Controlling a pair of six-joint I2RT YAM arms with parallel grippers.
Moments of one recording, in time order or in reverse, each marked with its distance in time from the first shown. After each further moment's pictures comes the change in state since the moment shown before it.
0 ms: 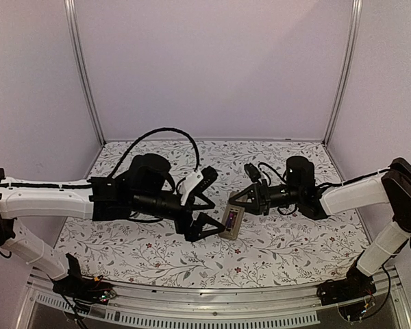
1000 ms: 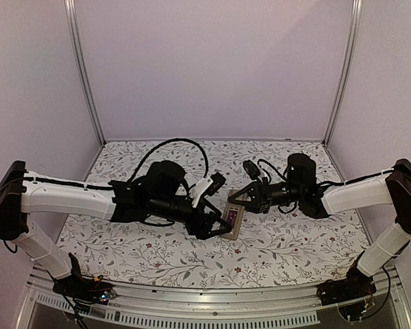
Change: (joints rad) left arm 0.025 0.163 0.000 0.121 0.048 -0.127; right arm 0.013 -0.031 0.014 0.002 -0.035 -0.011
